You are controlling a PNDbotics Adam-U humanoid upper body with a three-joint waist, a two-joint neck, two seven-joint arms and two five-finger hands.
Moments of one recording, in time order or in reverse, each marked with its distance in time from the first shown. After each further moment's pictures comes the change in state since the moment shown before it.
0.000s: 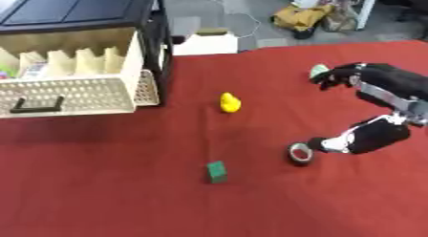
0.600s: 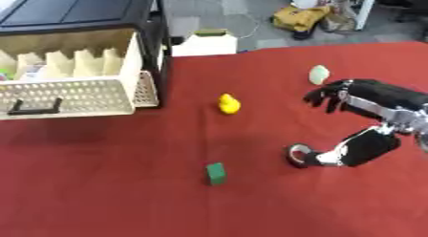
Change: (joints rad) left arm 0.004 -0.008 0.000 0.000 0.000 0.007 -0.008; right arm -0.011 0.011 0.038 0.001 0.014 0.048 0.071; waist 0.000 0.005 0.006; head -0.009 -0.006
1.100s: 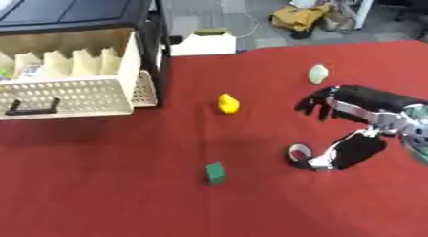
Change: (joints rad) left arm 0.000 -0.002 0.000 0.000 0.000 0.000 -0.001; right arm -0.033 0.010 0.043 0.023 0.026 0.003 0.035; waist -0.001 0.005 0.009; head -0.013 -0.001
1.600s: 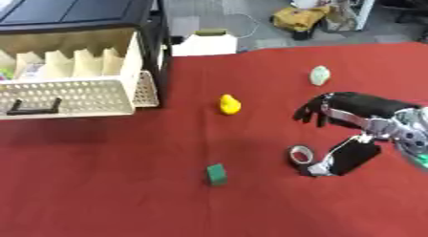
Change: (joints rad) left arm 0.000 -0.008 -0.002 0.000 0.000 0.000 -0.003; right arm -0.009 0.002 0.036 0.027 0.042 -0.007 0.035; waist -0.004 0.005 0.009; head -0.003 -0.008
